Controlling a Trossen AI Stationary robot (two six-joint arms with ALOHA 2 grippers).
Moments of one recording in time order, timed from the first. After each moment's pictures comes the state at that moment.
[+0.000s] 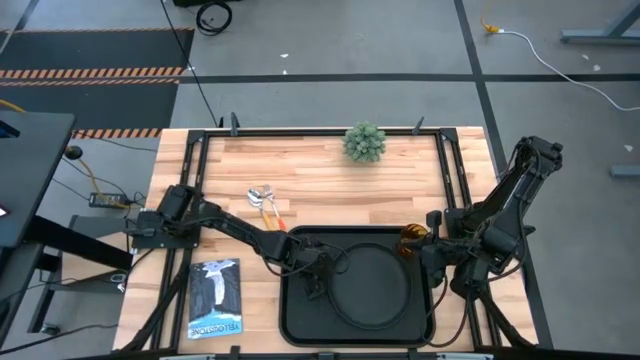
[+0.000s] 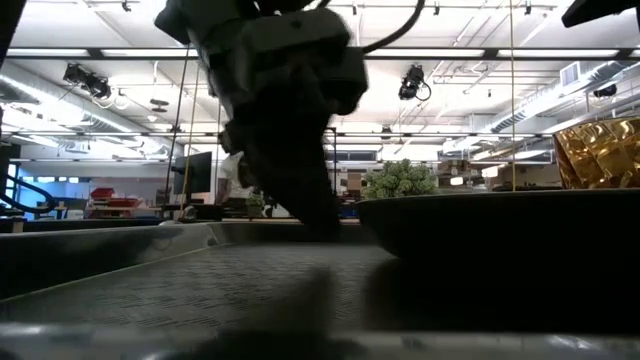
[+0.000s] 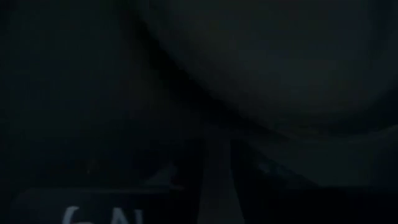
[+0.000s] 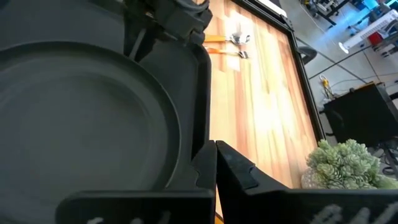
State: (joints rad) left arm -0.32 1.99 1.28 -0.28 -0.05 -0.62; right arm 0.94 1.16 0.92 -0.94 0.91 0.48
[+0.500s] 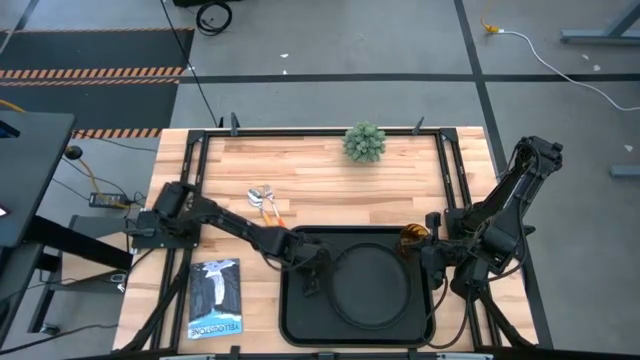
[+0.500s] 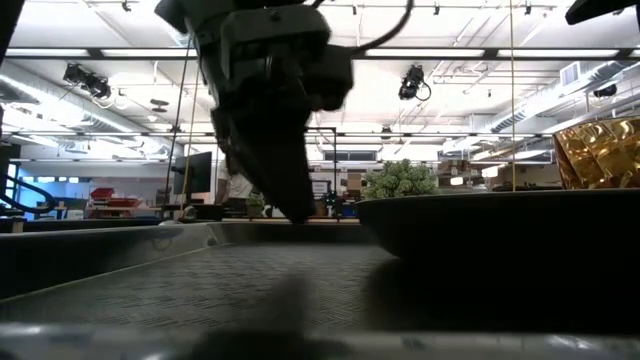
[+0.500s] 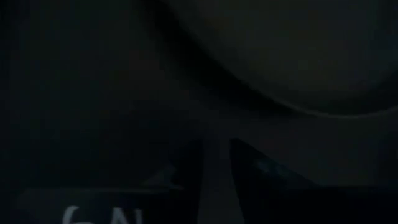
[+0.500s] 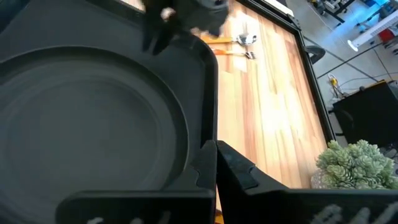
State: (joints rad) left arm -0.30 1.94 1.28 -0.40 -0.03 -0.62; right arm 0.94 1.16 0.92 -0.91 0.89 0.48
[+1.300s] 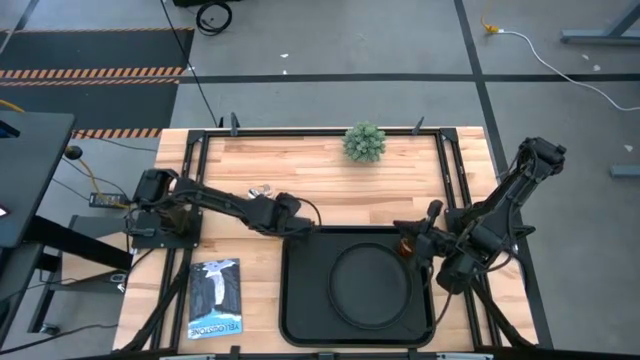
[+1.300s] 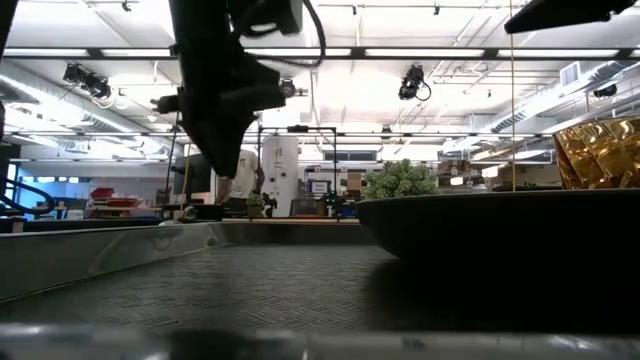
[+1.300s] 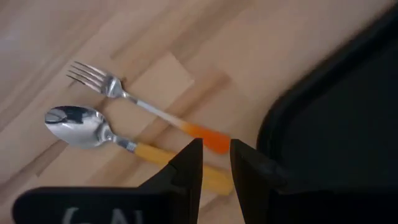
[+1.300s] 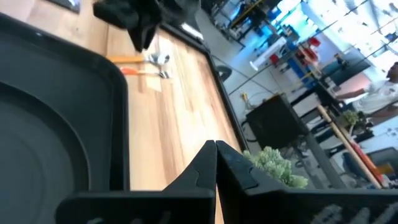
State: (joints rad) left arm -0.19 1.77 1.28 -0.97 -0.43 -1.00; right arm 0.83 1.16 0.82 -0.77 1.23 0.36
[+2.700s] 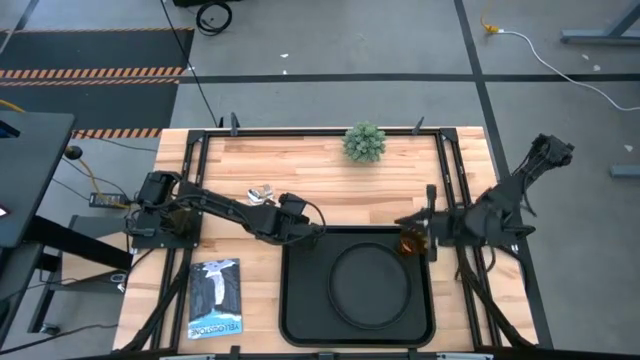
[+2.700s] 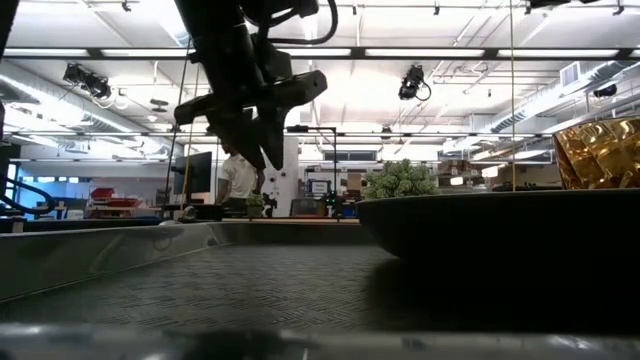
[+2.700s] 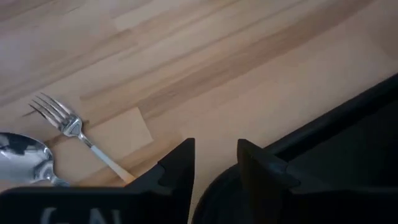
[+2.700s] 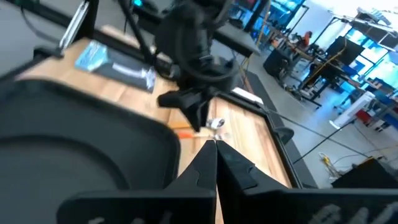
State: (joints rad) left arm -0.21 1.81 1.28 -0.77 -0.63 -1.19; right arm 0.66 0.70 0.59 -0.20 0.74 -0.26
